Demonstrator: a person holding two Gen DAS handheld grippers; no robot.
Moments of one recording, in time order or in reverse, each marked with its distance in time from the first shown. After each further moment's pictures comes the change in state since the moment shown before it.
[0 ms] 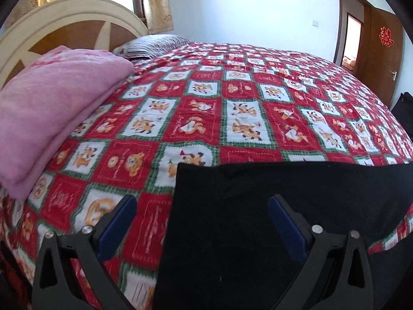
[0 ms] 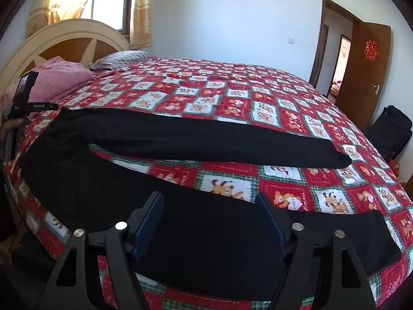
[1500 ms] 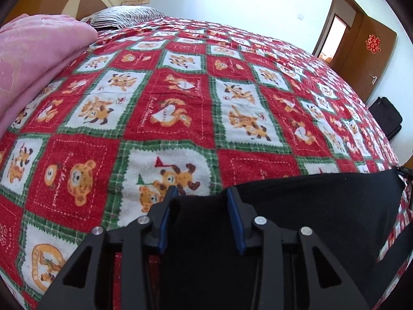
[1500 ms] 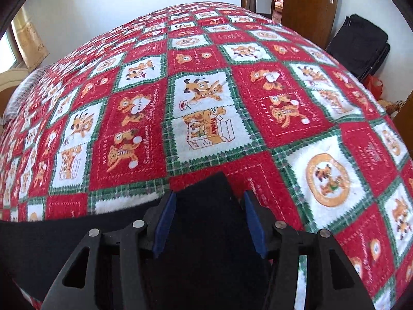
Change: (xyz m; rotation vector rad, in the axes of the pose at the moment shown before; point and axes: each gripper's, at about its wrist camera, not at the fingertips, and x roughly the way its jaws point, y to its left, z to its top) left arm 0.088 0.027 0.024 -0.019 0.122 -0.227; right arm 0.243 -0.320 0.100 0.408 0.324 -0.127
